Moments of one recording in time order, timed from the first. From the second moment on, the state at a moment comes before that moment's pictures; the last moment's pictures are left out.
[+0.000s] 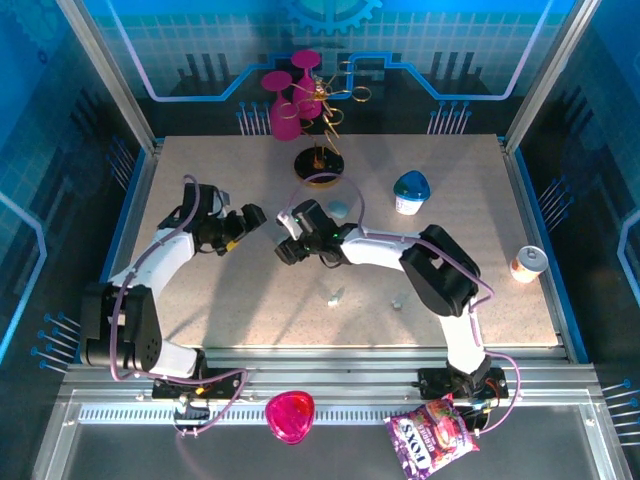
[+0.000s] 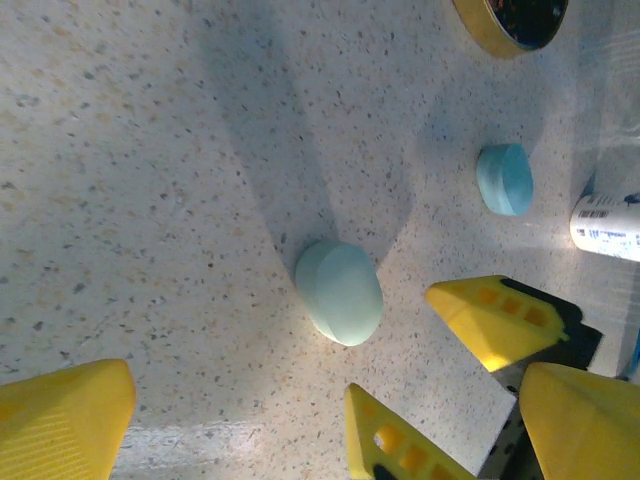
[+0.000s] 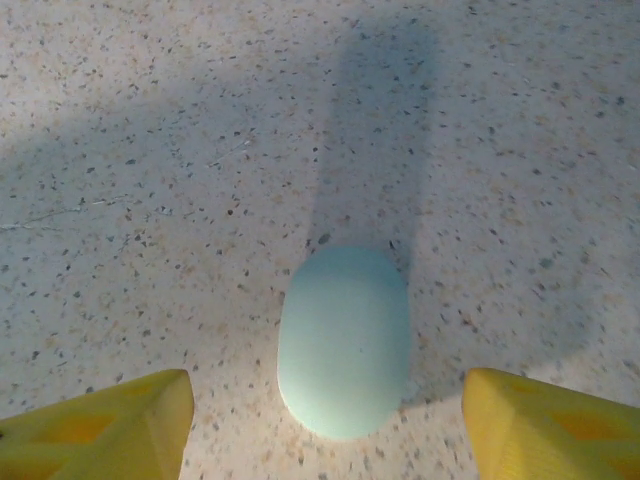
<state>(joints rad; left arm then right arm) -0.02 1.42 0.91 -0.42 0.42 -0.66 0.82 2.06 1.37 -0.08 -0.04 0.02</state>
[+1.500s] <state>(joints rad) 0.02 1.39 0.87 -0.42 0.44 -0.65 0.82 2.16 1.41 -0.12 -0.02 -0.02</state>
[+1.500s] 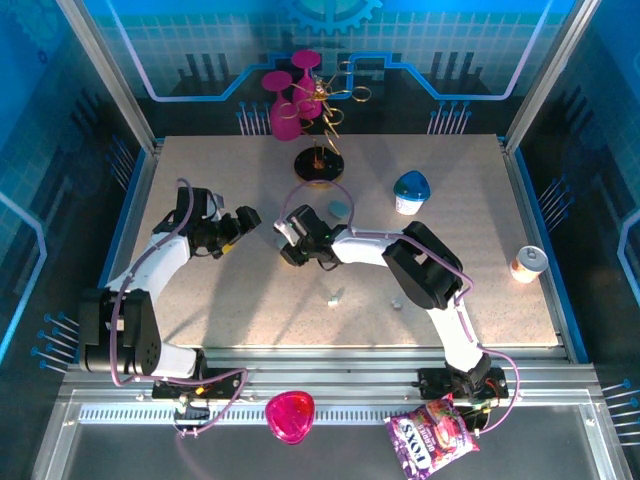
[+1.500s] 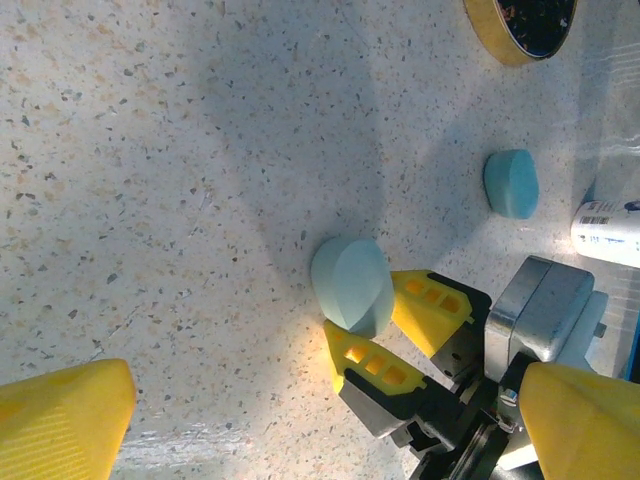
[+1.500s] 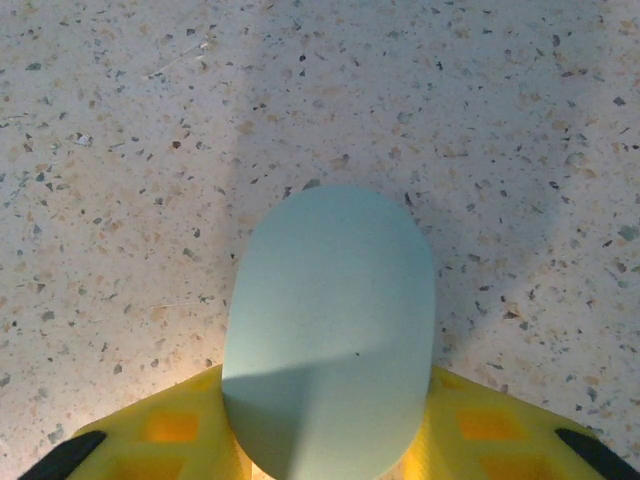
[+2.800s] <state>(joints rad) -0.42 1.12 0.74 0.31 0.93 -0.17 0.53 1.19 1.28 -0.84 -0.58 -0.30</state>
